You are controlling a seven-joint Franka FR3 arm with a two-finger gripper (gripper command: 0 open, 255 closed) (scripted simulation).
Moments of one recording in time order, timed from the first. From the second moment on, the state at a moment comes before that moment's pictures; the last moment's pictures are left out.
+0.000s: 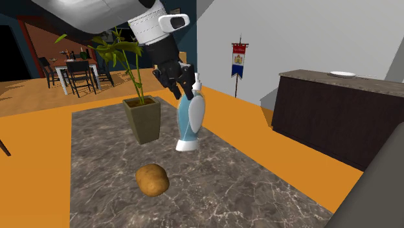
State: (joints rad) arm -0.07 0.03 0.70 -1.95 -0.39 2.19 0.61
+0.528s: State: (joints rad) arm -0.07 0.00 0.70 -1.87 -0.35 2.10 0.56
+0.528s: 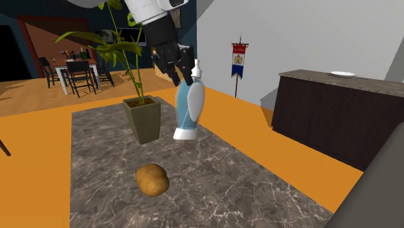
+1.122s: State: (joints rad) arm -0.07 0.00 0.70 -1.75 -0.32 1.99 0.52
